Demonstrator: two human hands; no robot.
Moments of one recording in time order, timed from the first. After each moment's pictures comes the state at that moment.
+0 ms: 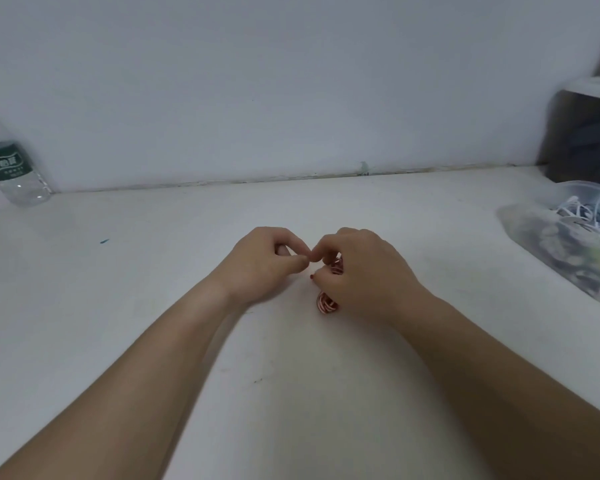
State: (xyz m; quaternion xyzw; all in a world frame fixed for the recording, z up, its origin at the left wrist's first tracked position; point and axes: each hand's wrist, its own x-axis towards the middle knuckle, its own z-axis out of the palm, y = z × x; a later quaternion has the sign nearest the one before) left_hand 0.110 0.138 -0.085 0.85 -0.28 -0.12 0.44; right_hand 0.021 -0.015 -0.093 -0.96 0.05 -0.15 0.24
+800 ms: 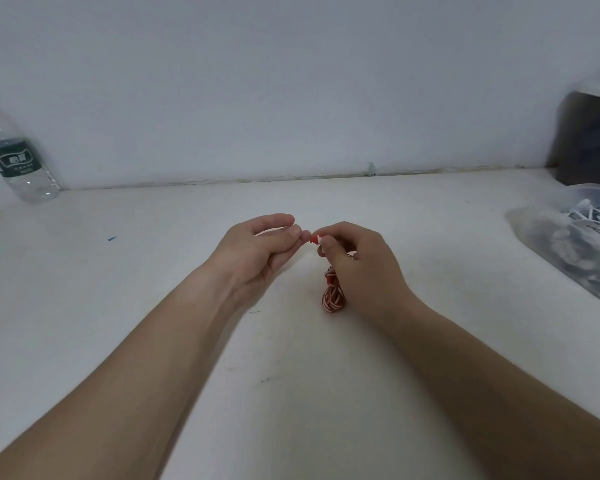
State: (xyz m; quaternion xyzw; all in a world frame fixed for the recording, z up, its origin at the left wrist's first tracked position) left_hand 0.110 0.138 -0.078 0.53 -0.03 -0.23 0.82; right_hand 0.030 -0.002 -0.101 -0.82 0.08 -0.22 0.52
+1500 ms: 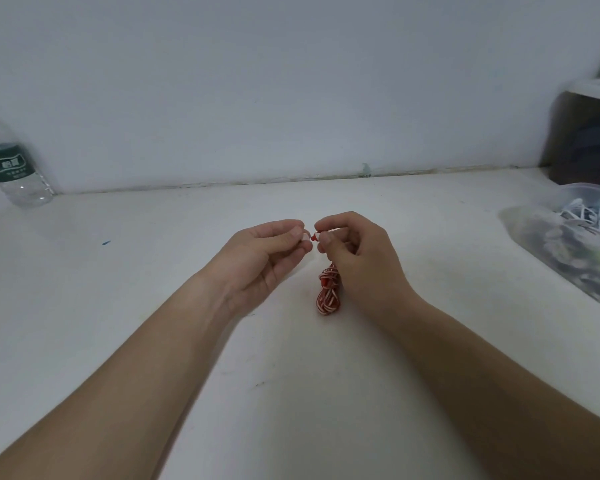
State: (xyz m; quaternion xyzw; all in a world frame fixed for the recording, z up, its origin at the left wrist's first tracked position) left_hand 0.109 0.135 -0.081 0.51 -0.06 -0.30 0.80; right_hand 0.035 -0.010 -0.103 -0.78 0.06 -0.25 0.58
